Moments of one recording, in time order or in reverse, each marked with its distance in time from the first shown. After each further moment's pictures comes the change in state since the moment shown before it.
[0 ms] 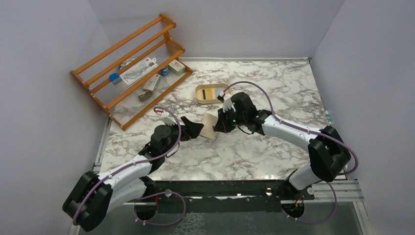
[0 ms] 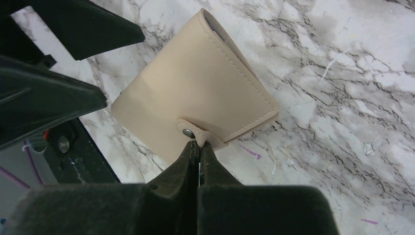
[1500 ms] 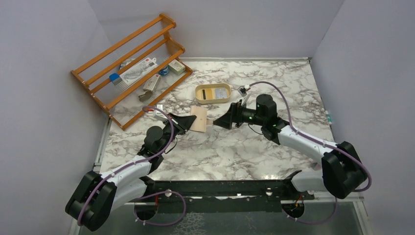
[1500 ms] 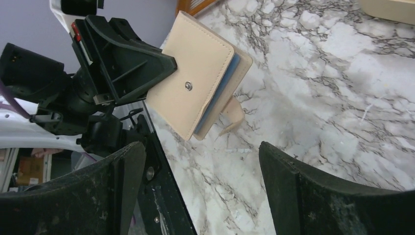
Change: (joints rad) left arm 0.090 0.024 -0.045 0.283 0.032 -0.230; right arm -0.174 -0.233 -0.267 0.481 -0.264 0.319
